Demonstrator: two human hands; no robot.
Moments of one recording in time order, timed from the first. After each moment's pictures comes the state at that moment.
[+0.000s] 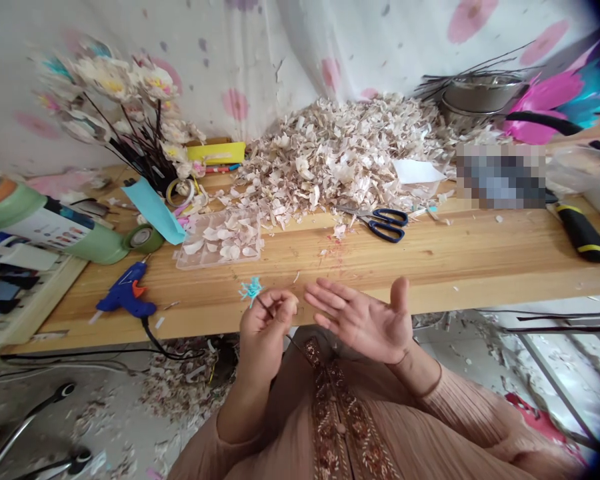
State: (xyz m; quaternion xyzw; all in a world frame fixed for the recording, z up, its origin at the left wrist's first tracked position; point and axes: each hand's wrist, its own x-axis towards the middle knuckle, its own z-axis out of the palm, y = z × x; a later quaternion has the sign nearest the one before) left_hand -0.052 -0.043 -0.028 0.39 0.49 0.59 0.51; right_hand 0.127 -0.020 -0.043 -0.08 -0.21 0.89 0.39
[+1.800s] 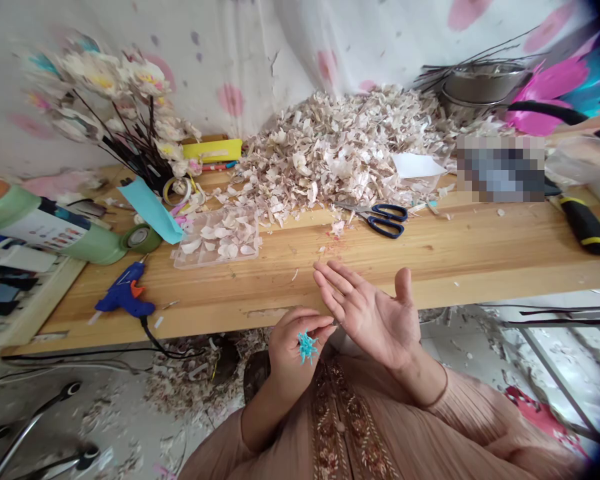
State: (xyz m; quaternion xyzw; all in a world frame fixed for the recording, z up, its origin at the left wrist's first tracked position) left_hand -0.027 -0.053 -0.036 0.69 0.46 0.53 0.18; right_hand 0.122 -0.024 -0.019 -0.11 -0.09 0.85 0.51
